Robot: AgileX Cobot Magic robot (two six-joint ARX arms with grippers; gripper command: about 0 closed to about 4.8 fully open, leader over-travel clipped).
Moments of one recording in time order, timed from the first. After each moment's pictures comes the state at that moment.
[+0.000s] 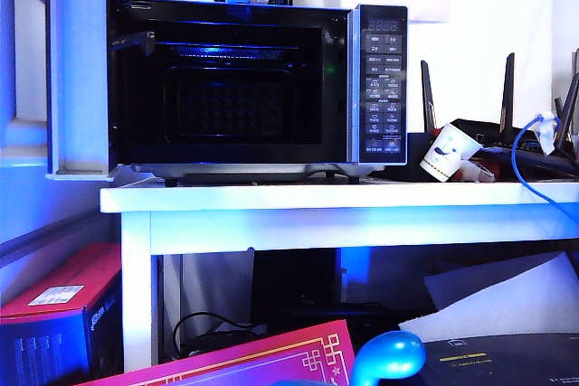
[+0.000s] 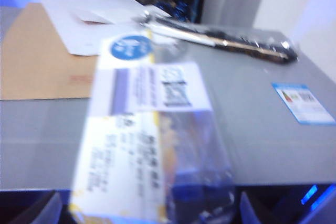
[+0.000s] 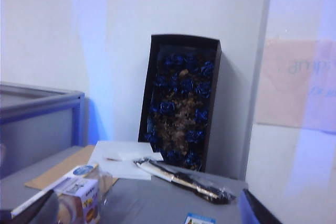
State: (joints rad) left arm -0.59 2.06 2.35 -0.48 -0.55 -0.24; right arm 0.32 1.49 1.66 0.19 -0.13 -0.05
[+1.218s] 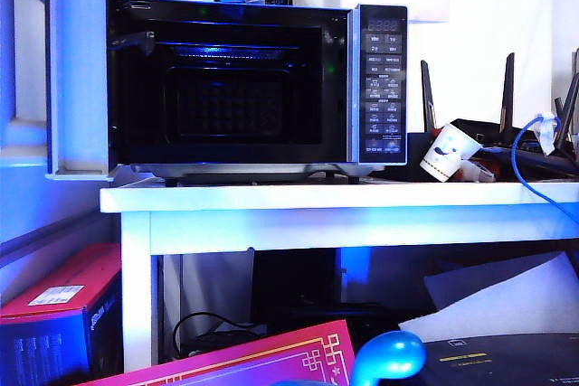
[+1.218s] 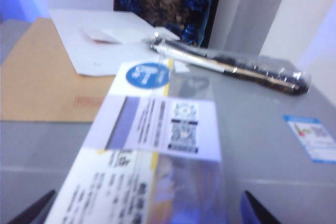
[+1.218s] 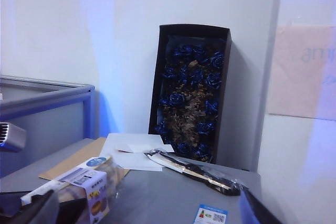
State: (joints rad) left arm -0.56 2.09 2.35 -0.36 -0.56 -0.24; right arm 0.32 1.49 1.66 0.16 -0.16 -0.02
